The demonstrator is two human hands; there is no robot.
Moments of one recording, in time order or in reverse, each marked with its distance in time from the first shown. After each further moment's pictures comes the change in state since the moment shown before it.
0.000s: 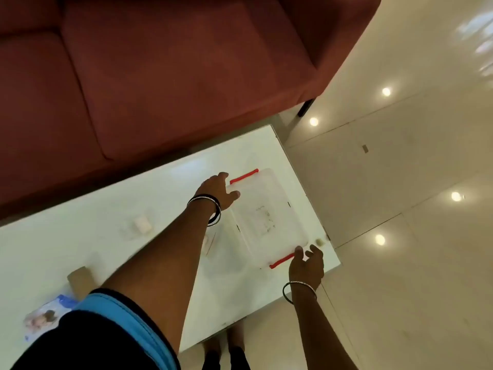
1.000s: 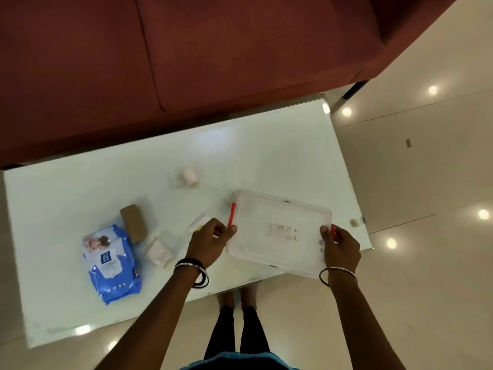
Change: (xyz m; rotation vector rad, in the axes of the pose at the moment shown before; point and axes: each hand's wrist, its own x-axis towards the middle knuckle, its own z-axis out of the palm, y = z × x) left_hand -0.197 -0.141 0.069 -0.608 0.095 -0.301; right_hand -0.034 0.019 -0.010 -0.065 -0.120 -0.214
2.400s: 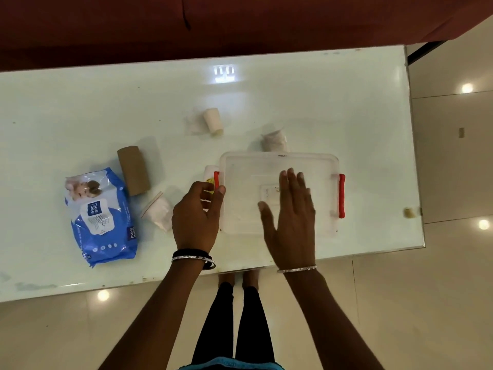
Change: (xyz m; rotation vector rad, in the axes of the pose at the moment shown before) left_hand 0.031 -0.091 0.006 -0.044 0.579 0.151; right_hand -0.089 0.011 0.149 -0.519 -0.230 -0.932
